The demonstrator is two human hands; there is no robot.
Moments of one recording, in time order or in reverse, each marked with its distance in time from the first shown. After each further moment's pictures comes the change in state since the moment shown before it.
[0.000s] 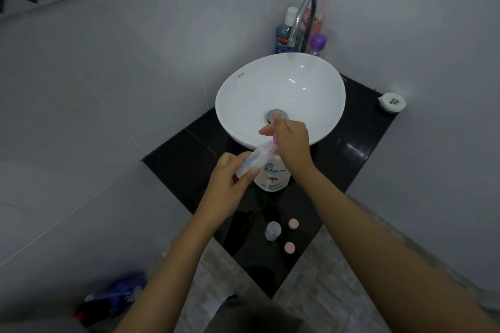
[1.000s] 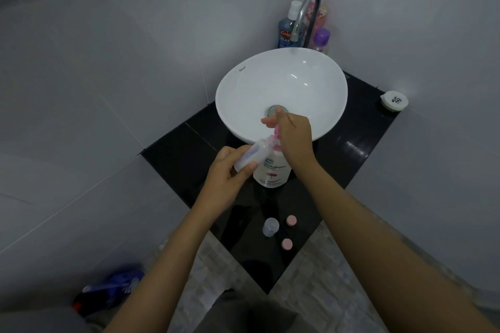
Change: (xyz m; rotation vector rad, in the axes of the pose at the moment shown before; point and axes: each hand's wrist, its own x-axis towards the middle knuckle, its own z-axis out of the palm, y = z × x) left_hand 0.005 -0.003 0.001 -0.075 0.011 -0.014; right_hand 0.000 -0.006 -0.002 0.003 0.001 0.002
